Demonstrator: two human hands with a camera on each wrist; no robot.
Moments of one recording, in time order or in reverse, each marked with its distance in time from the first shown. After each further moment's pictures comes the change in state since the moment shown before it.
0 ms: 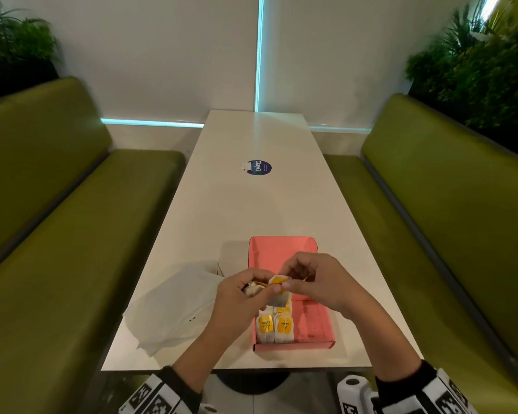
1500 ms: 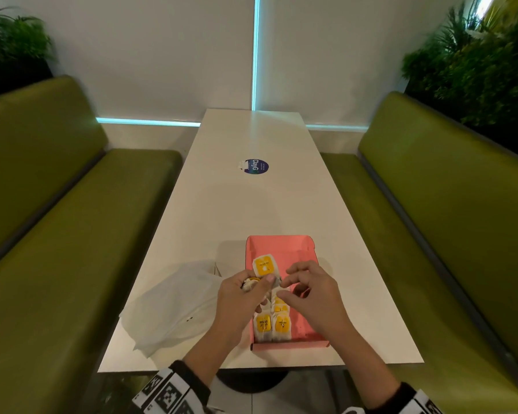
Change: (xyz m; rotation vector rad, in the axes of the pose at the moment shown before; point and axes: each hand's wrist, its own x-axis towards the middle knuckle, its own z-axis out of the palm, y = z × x) left_hand 0.011 -0.019 0.012 -0.074 0.150 -0.240; right_hand -0.008 0.038 0.036 -0.091 0.337 0.020
